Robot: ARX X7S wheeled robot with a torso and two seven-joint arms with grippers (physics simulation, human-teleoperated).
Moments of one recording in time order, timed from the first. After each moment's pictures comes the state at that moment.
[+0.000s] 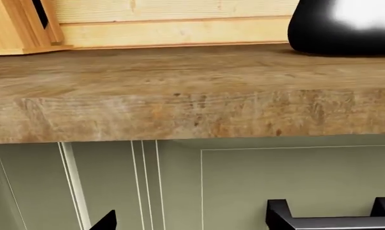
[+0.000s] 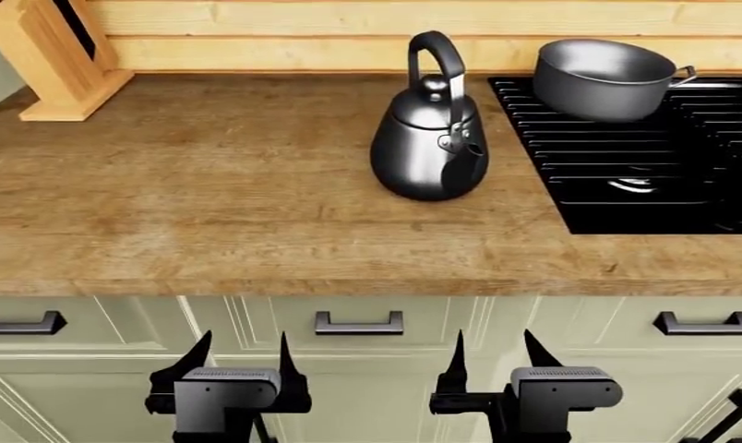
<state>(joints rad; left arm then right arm) -0.02 -0.18 0.22 -0.03 -0.15 0.04 -0.22 0.02 0.18 -0.22 0.01 0.16 -0.04 0.22</state>
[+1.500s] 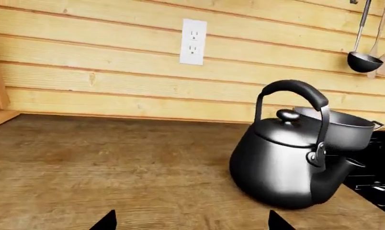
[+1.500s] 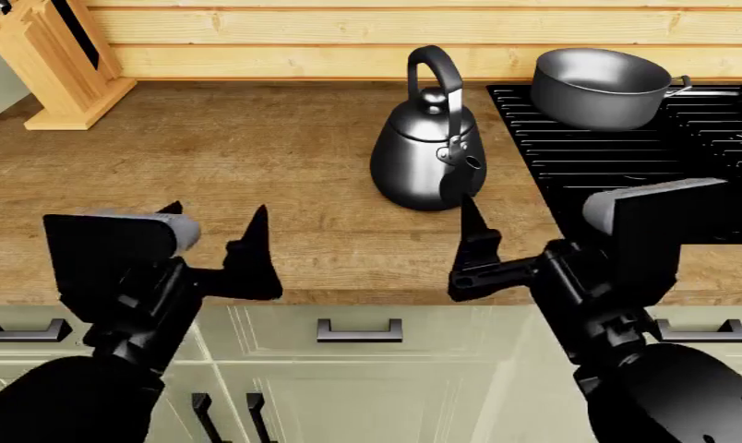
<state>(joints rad) -0.39 -0.42 -0.01 0.68 -0.85 -0.85 -0.36 0.49 0.36 0.02 -0.78 0.79 1.06 0.32</state>
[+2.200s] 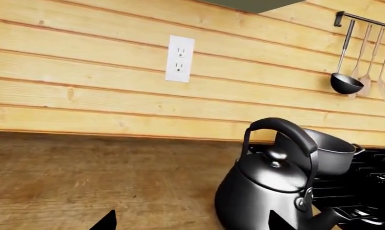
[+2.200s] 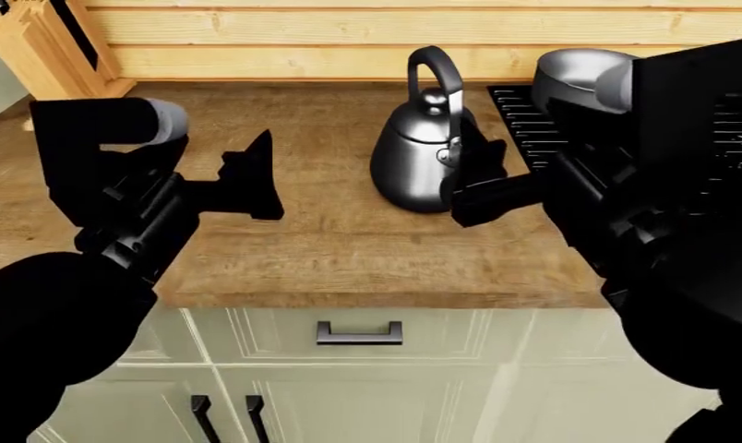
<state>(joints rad) -0.74 -0.40 -0.03 0.50 -1.05 -1.04 -0.43 0.94 0.34 0.10 -0.65 1.10 1.44 0.48</state>
